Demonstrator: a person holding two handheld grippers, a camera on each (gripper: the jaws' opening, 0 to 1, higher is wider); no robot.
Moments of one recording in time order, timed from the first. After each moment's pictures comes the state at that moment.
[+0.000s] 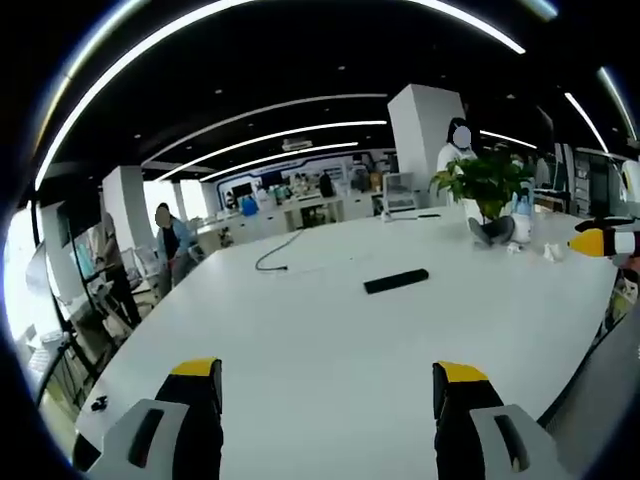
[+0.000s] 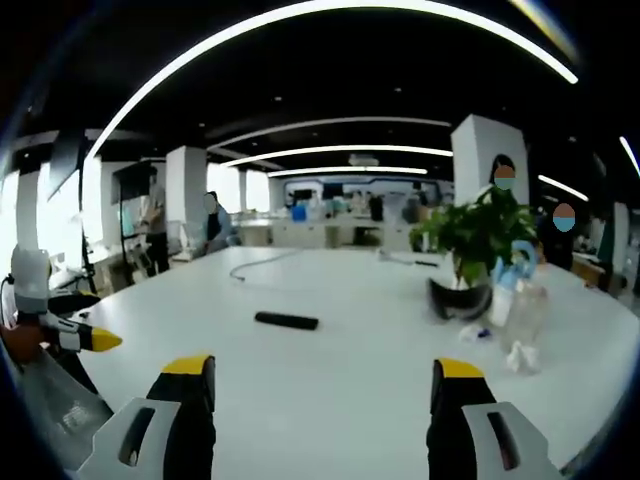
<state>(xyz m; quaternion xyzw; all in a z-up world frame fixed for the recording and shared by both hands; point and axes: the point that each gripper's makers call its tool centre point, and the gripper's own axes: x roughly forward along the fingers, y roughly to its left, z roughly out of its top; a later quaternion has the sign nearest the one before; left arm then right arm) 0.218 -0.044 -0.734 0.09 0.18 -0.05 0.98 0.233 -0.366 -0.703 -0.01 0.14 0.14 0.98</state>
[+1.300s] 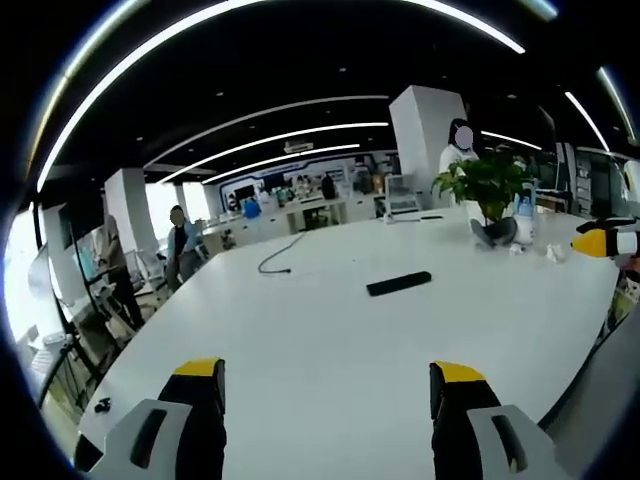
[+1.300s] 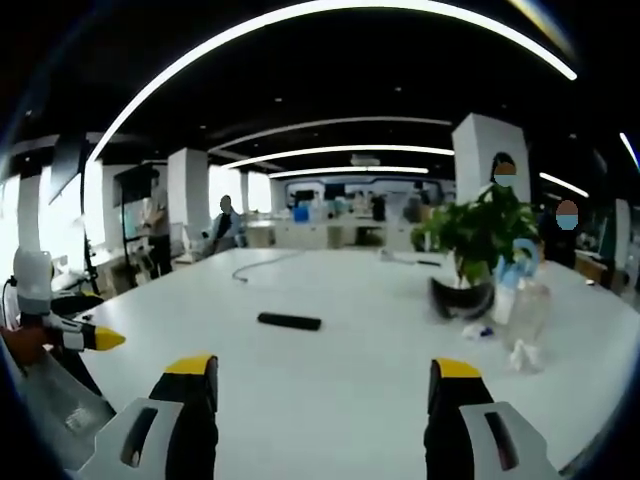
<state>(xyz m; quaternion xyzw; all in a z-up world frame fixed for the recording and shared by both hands) 0.219 -0.042 -0.730 0.10 0.18 -0.04 0.98 0.232 -0.366 -0.702 -0.01 0.14 0.15 0.98</state>
